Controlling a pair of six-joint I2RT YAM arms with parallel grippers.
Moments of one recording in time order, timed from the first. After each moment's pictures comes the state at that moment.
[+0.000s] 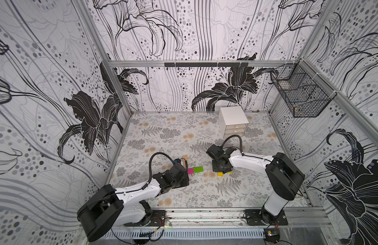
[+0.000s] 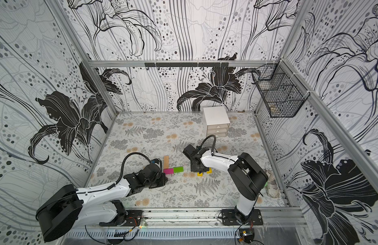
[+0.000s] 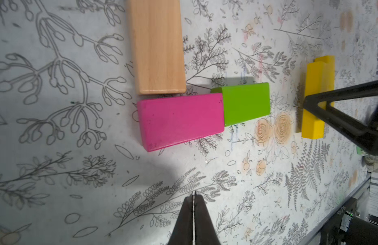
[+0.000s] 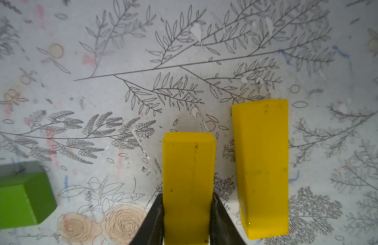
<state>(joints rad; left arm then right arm) -0.78 1.22 0.40 -0.12 0.03 -0.95 0.80 1.72 1.04 -0.69 0.20 0.74</state>
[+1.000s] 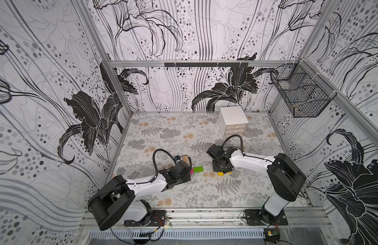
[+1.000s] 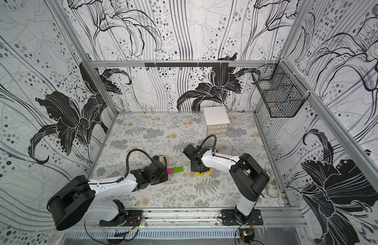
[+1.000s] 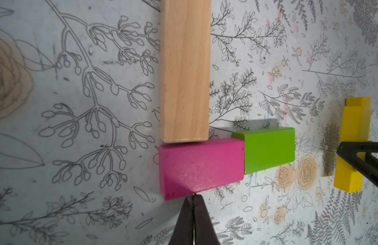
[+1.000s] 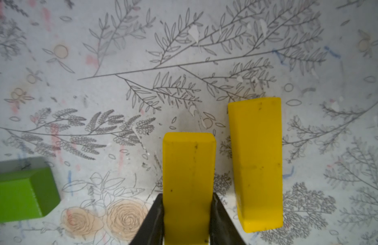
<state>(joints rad) -0.78 1.35 0.49 -0.13 -0.10 -0.99 0.80 1.71 1.04 -0.70 0.20 0.74</state>
